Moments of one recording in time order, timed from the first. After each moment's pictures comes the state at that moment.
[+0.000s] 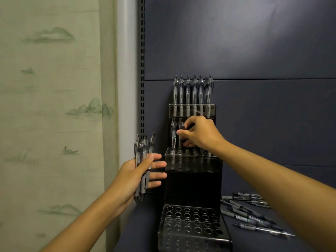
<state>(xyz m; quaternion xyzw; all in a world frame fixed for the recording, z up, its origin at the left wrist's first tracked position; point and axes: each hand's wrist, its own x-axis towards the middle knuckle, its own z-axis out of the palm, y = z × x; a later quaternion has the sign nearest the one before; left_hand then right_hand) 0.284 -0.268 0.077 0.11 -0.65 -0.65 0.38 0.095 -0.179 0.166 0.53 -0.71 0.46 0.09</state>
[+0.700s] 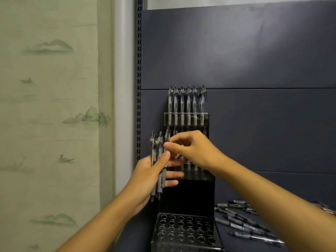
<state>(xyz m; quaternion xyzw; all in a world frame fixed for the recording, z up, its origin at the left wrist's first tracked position) 0.258 -0.231 0.101 0.04 -0.67 -0.64 0.37 0.128 -0.141 0.158 0.64 -0.61 0.47 0.00</state>
